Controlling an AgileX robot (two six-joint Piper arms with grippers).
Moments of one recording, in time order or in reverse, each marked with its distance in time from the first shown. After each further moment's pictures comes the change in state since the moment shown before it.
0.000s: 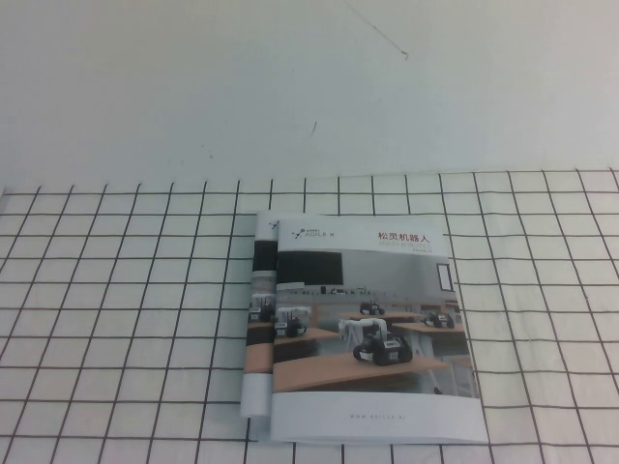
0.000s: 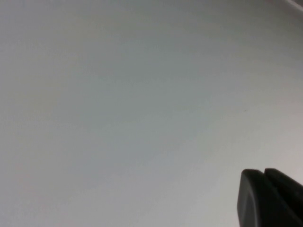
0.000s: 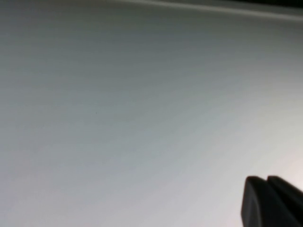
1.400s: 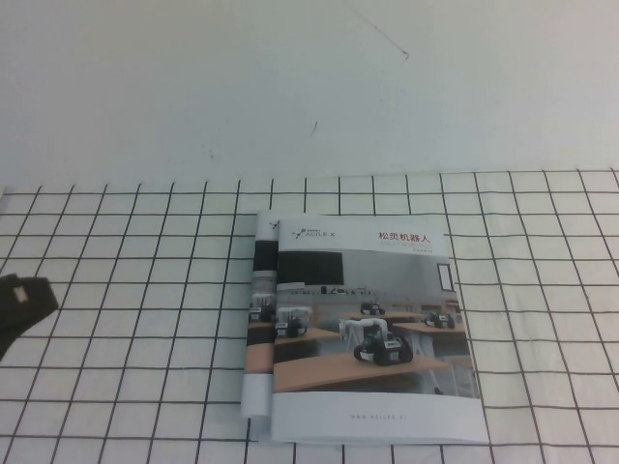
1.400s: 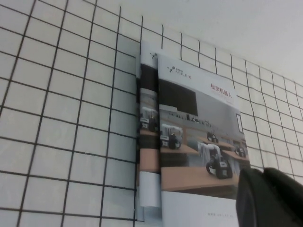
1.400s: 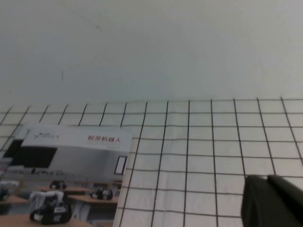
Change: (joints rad) right arm 0.118 0.420 -0.339 0.233 1.311 0.010; left arm -0.103 0.709 -0.592 -0.314 1.439 0.270
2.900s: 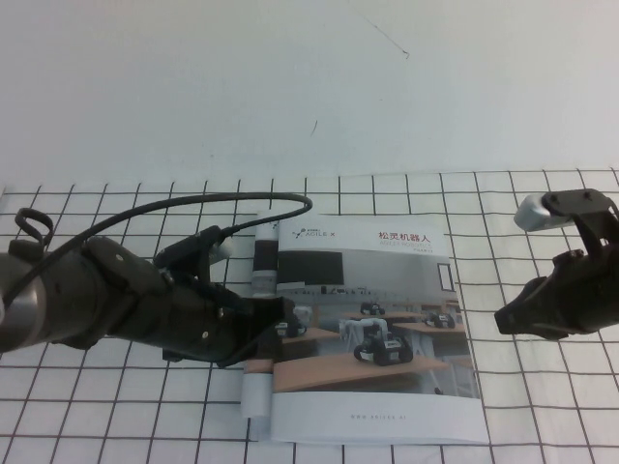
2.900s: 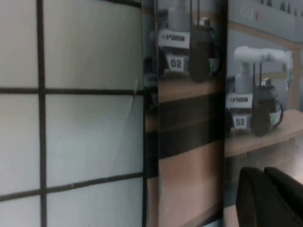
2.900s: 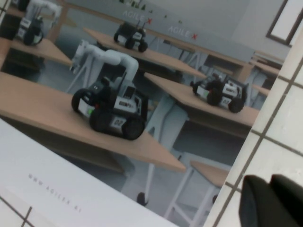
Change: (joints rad) right arm 0.066 1.231 -0.245 0.821 -0.017 -0.953; left arm -0.267 1.032 -0.073 -0.621 -0.349 0.669
